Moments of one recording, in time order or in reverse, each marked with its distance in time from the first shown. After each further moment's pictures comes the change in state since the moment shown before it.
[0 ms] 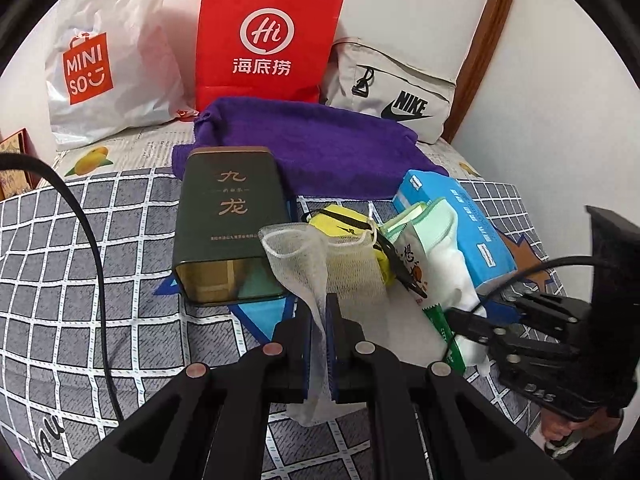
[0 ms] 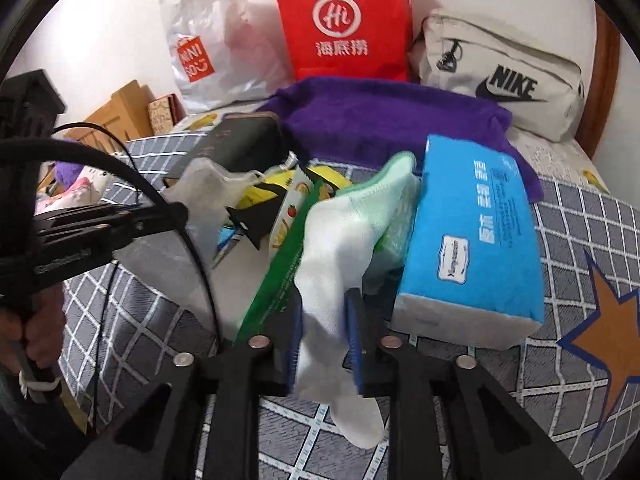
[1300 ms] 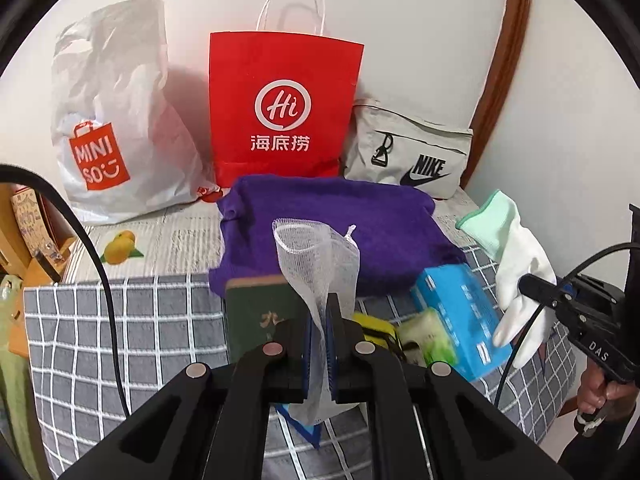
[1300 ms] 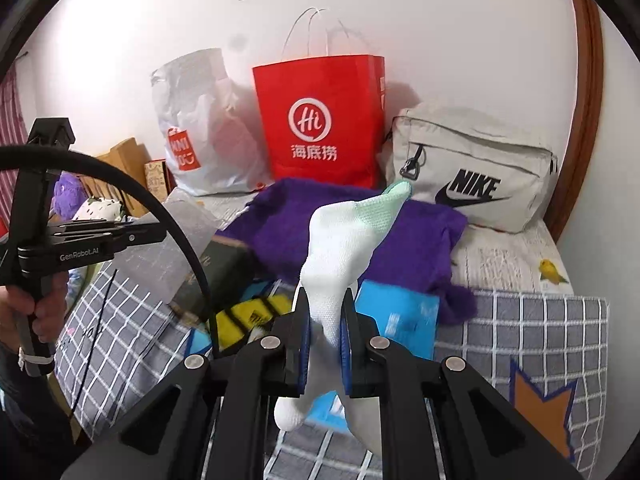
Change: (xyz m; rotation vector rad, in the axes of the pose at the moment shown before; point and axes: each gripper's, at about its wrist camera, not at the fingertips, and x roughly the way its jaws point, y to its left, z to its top) left arm -0.030 0.005 0.103 0.012 -0.072 0.076; right arm -0.072 -0.039 0.080 -0.023 -0.191 -0.041
